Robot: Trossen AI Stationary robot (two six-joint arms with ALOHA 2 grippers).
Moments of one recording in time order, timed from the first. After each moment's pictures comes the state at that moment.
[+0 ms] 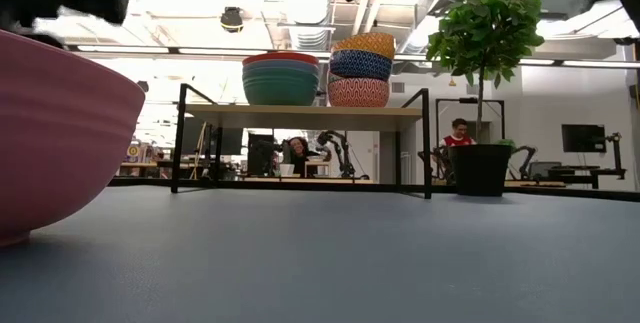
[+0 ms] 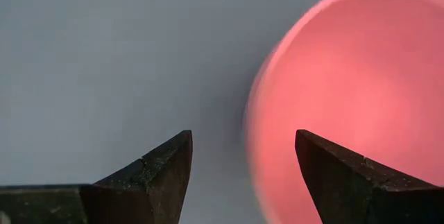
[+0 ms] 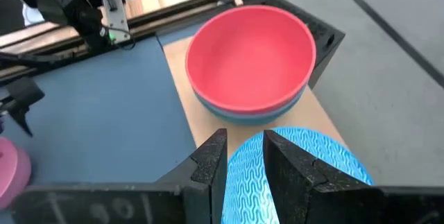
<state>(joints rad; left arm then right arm) -0.63 1.43 0.88 -0.62 -0.13 -1.15 -0.44 1.87 2.35 -1.18 -0.09 -0.01</state>
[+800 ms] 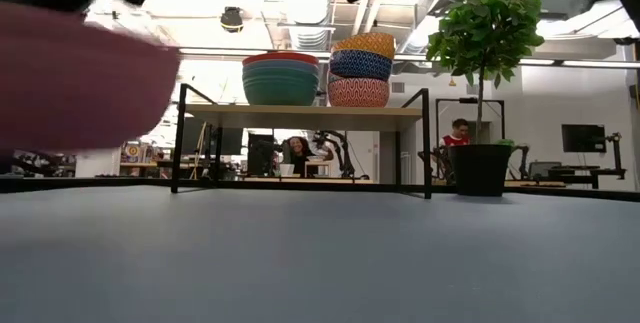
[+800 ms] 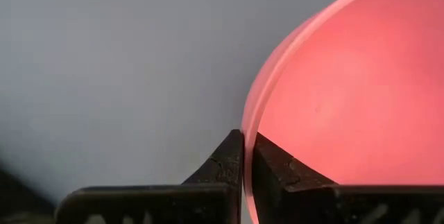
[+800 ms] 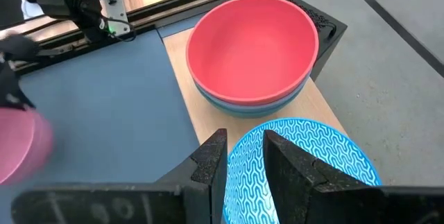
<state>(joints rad) -0.51 1.38 1.04 -1.03 -0.14 -1.28 -0.44 1.87 2.35 -1.20 -0.09 0.00</state>
